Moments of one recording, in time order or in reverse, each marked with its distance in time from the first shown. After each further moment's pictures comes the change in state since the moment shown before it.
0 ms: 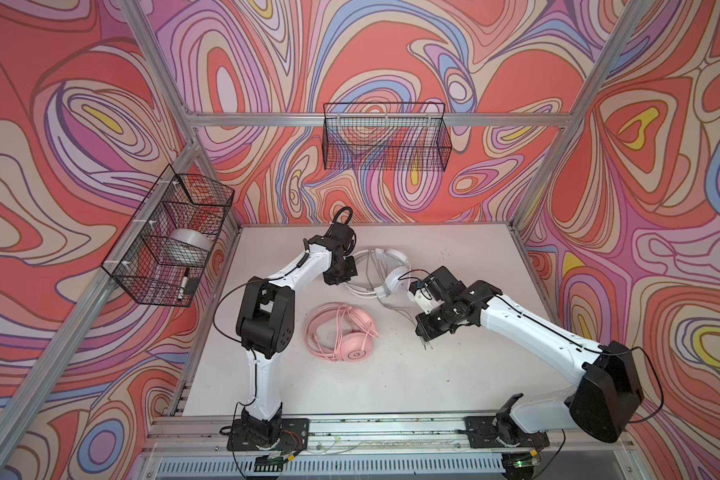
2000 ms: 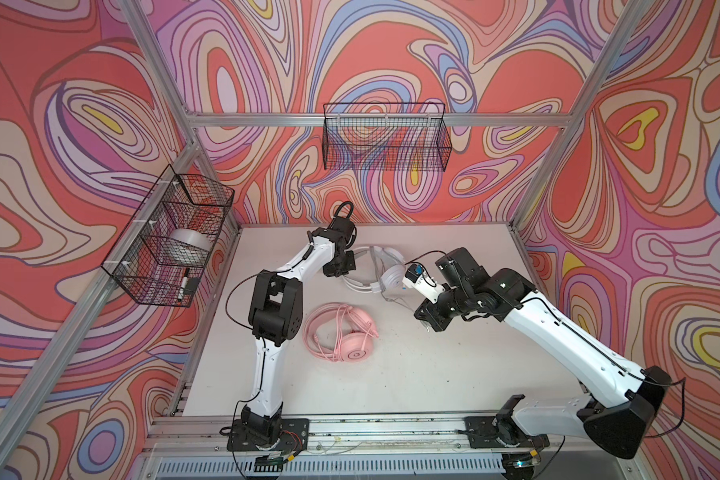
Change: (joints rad) left arm 0.013 0.153 0.213 -0.092 -0.074 0.098; right arm 0.026 -0.074 0.249 -0.135 -0.052 -0.338
